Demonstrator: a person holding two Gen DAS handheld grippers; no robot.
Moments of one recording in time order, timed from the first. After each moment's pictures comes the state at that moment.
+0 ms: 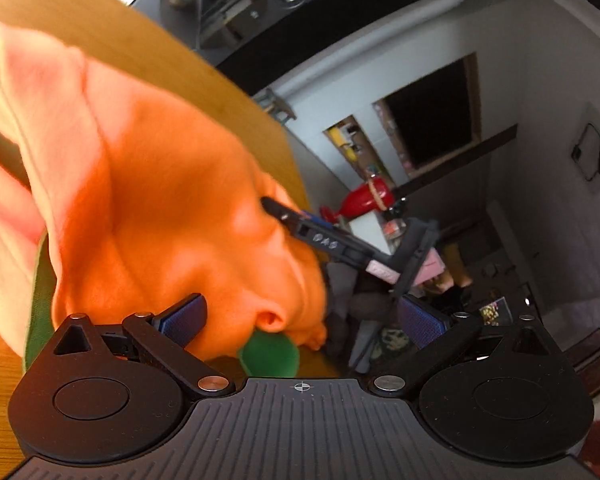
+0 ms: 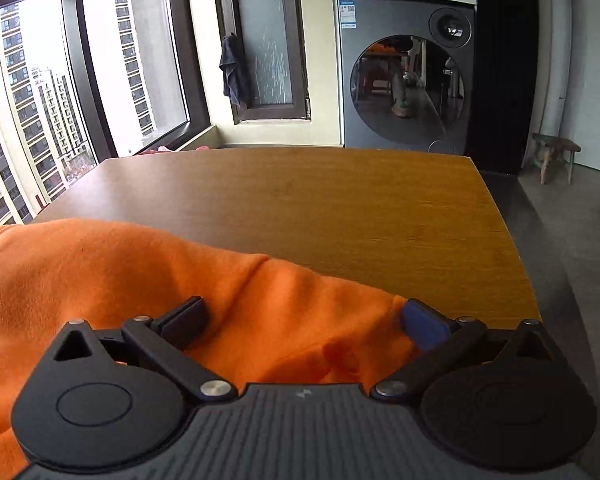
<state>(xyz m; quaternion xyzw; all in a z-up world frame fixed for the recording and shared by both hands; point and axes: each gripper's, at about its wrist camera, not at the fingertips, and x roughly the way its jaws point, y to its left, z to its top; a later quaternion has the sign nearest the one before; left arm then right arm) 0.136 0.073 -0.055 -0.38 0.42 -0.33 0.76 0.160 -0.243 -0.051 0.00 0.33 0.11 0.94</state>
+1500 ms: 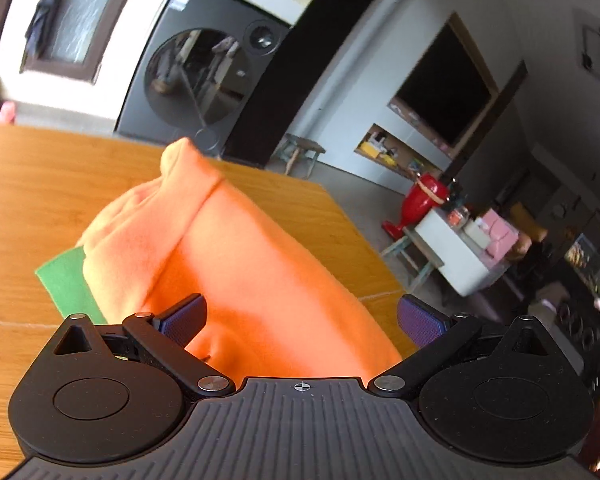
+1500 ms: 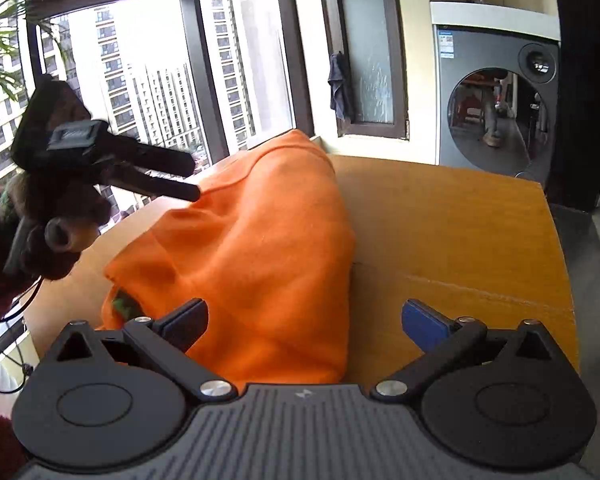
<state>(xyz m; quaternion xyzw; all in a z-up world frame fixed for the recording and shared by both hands) 0.153 0.064 0.011 -0.16 0.31 -0.34 0.87 0.063 -0.223 -0.017 -0.03 0.29 0.23 0.93</state>
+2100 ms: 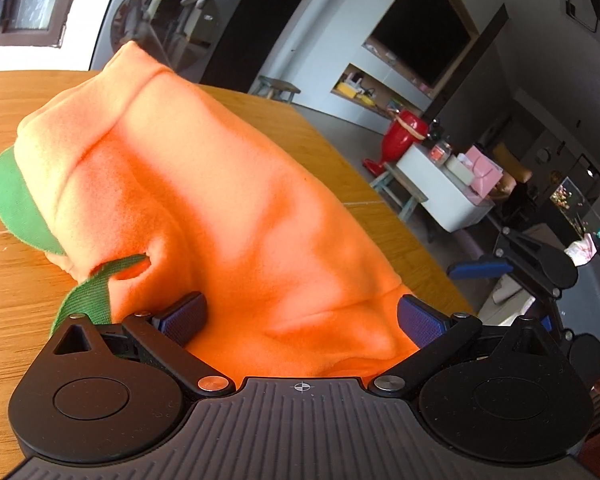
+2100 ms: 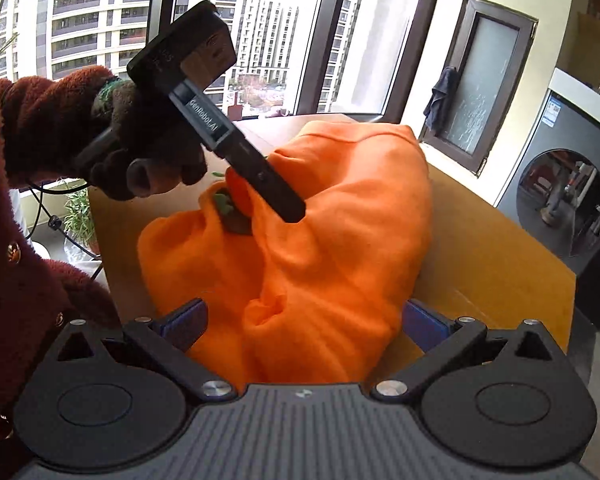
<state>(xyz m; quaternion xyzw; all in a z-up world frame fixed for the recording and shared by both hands) 0.153 0.019 -0.034 -0.13 0.38 -0.36 0.84 -0.001 -0.184 -0.012 -0.21 0.29 0.39 0.85</state>
